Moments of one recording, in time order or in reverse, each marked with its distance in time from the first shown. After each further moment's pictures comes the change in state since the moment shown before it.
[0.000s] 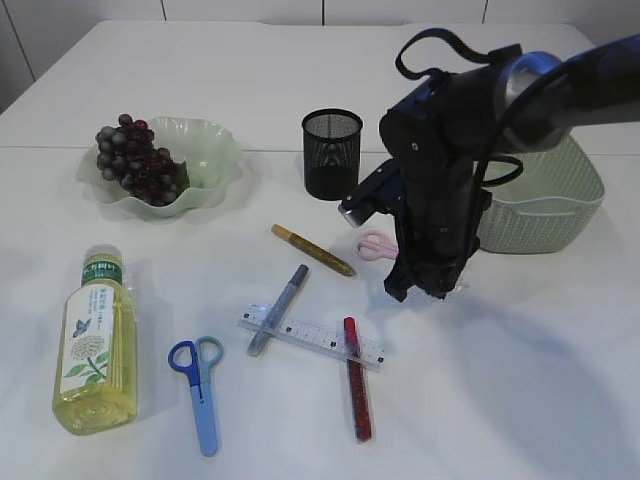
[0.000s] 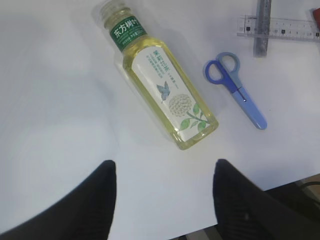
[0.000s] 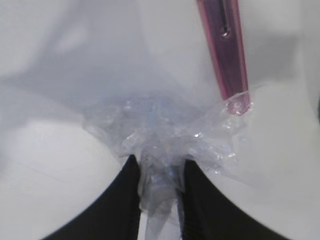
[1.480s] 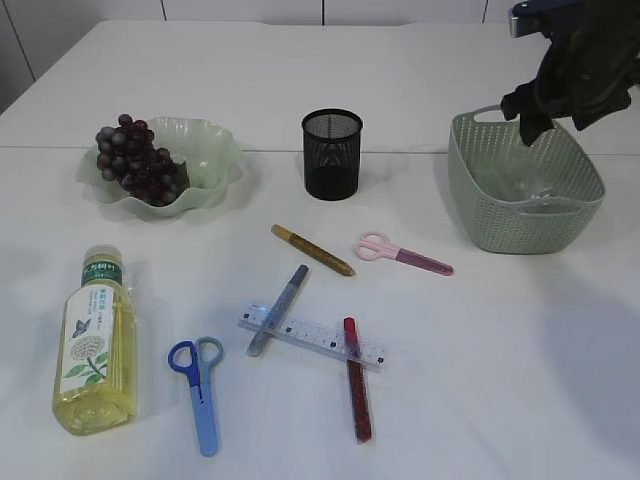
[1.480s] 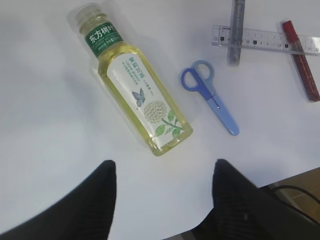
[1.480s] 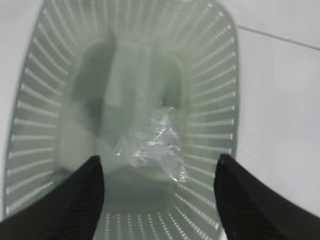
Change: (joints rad) left arm 0.000 0.000 0.000 -0.085 -0.012 -0.001; right arm -0.406 -0.100 -0.235 0.051 -0.138 0.128
